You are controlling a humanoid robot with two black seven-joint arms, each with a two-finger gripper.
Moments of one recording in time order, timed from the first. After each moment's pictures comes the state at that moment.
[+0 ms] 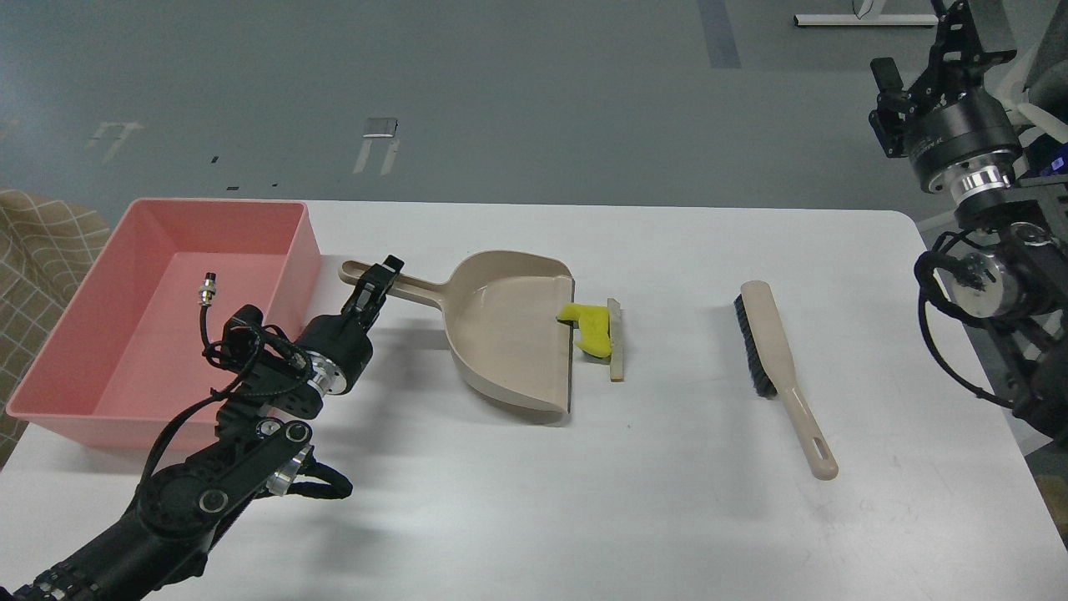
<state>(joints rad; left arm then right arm) -0.28 0.27 -0.91 -1.10 1.23 0.23 -0.19 0.75 -0.49 0.87 0.99 -0.70 0.05 0.38</state>
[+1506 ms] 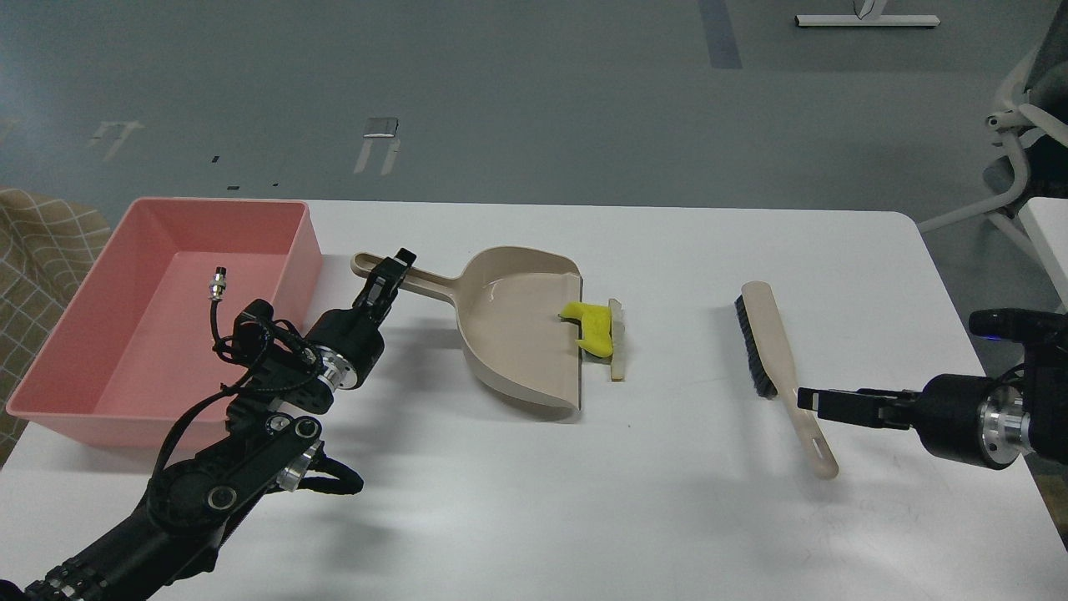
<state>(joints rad) -0.29 0.26 -0.91 -1.12 1.23 0.23 -0.19 0.76 -1.04 0.17 1.58 -1.29 0.27 0.07</state>
